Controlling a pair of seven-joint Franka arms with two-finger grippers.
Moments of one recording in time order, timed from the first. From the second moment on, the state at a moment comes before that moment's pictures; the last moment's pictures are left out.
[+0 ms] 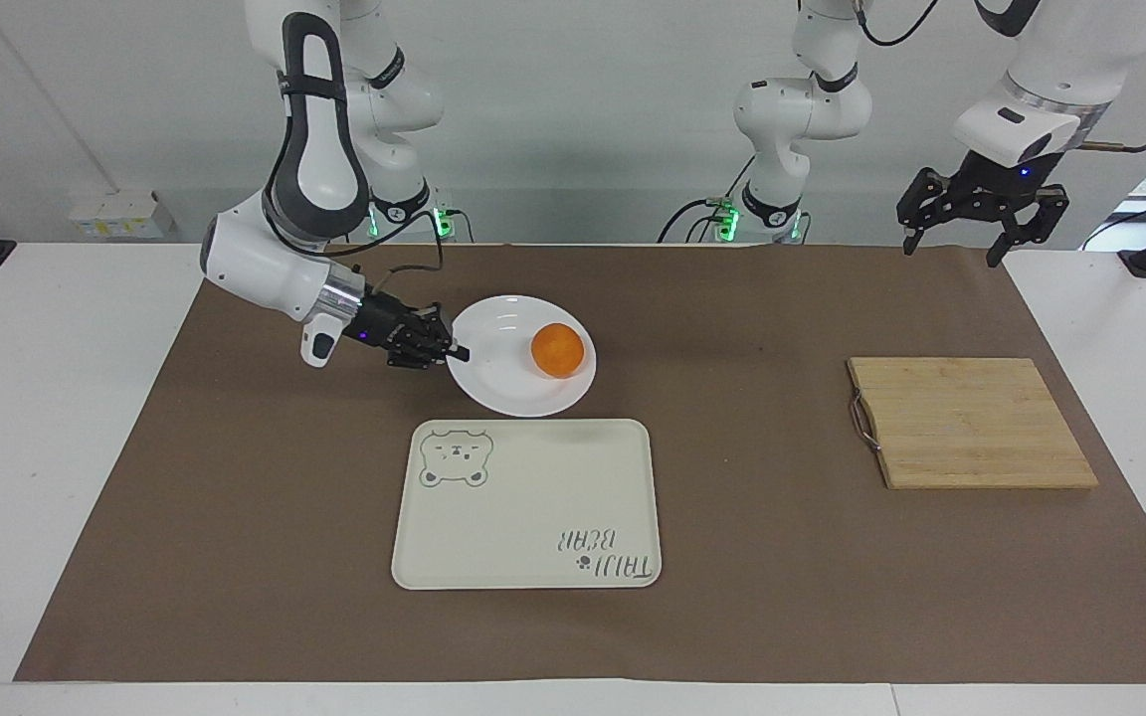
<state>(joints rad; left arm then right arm) -0.10 -0.02 0.00 -1.51 0.02 1.53 0.22 0.11 0.11 -0.07 -2.07 0.97 2.00 -0.55</state>
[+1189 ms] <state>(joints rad) -0.10 -0.02 0.00 -1.51 0.02 1.53 0.22 0.16 0.59 0.00 -1.59 1.00 2.24 -0.39</state>
